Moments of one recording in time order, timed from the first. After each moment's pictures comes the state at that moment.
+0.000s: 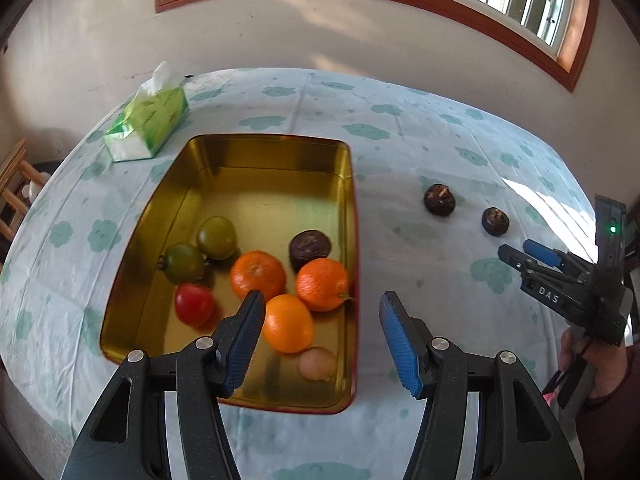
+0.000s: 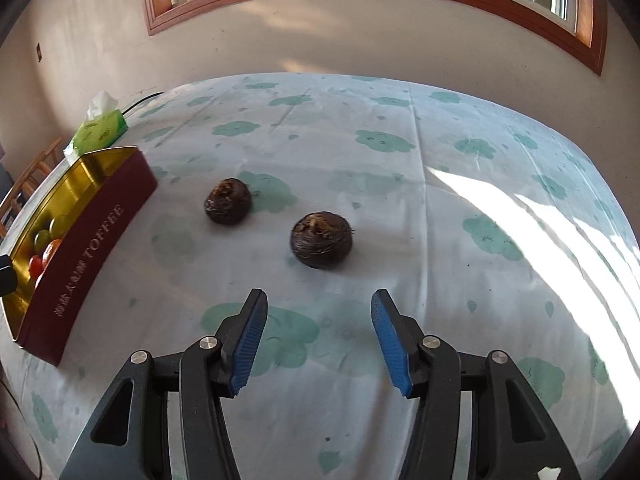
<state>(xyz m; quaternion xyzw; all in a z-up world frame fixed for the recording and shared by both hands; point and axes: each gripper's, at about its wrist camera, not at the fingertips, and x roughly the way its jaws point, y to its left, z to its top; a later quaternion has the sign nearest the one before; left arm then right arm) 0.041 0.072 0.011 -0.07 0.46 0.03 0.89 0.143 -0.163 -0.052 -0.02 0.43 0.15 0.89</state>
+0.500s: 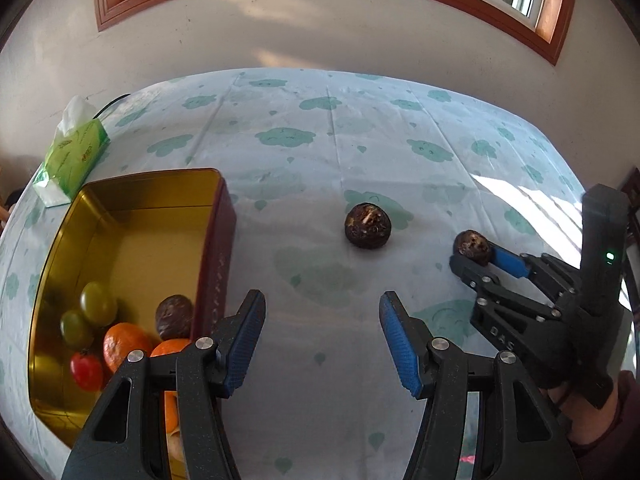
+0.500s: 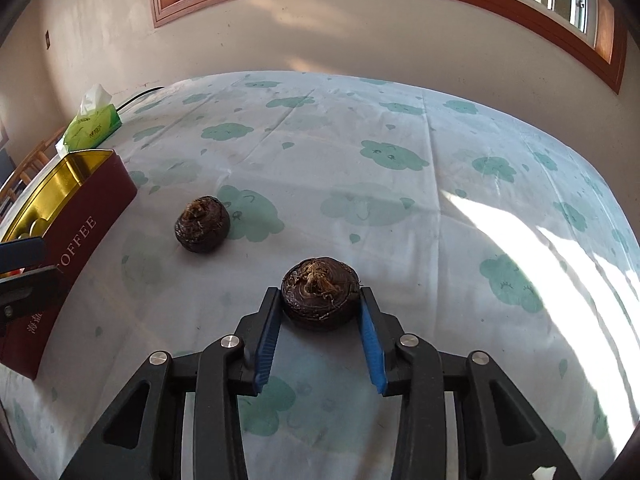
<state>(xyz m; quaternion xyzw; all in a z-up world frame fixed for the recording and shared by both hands) 0.125 -0.008 -0.010 -0.04 0.47 -0.01 0.88 0.165 -0.167 -0.059 -0.04 0.42 0.15 0.89</state>
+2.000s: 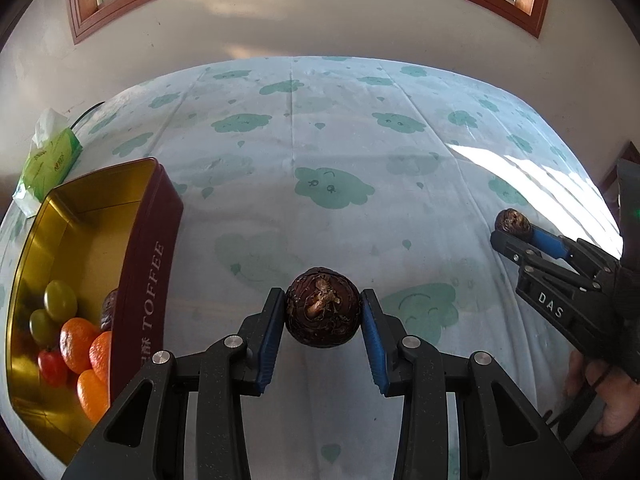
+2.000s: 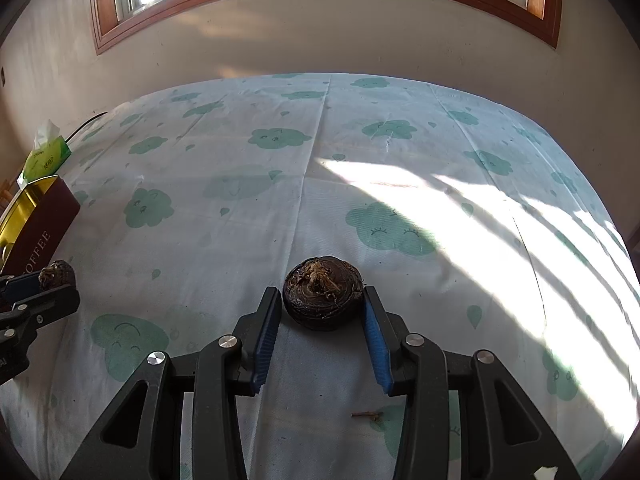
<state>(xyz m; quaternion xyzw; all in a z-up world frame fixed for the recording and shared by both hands) 0.117 -0.046 -0.027 -0.01 0.48 -0.03 0.88 0.160 -0.230 -0.063 -0.01 0.43 0.08 0.90</state>
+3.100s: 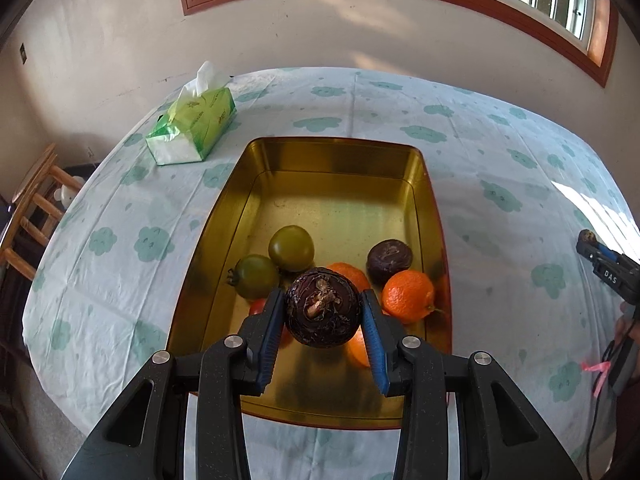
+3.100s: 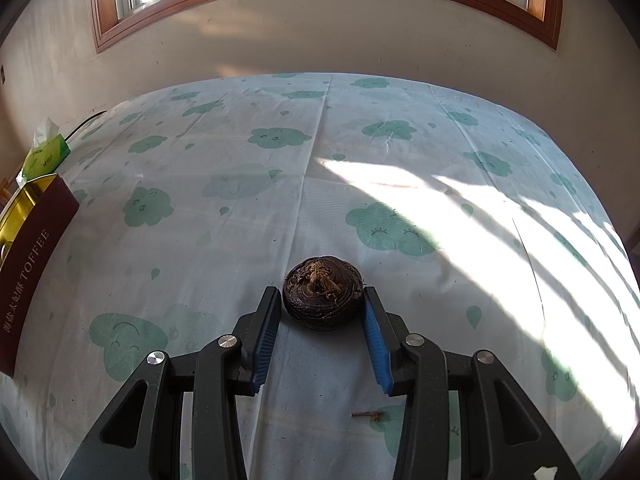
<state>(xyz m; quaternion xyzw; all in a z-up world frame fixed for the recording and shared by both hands) 0.040 0.124 0.005 -0.04 0.47 0.09 0.88 0.160 -0.230 -0.063 -0.01 0.43 0.08 0.90</state>
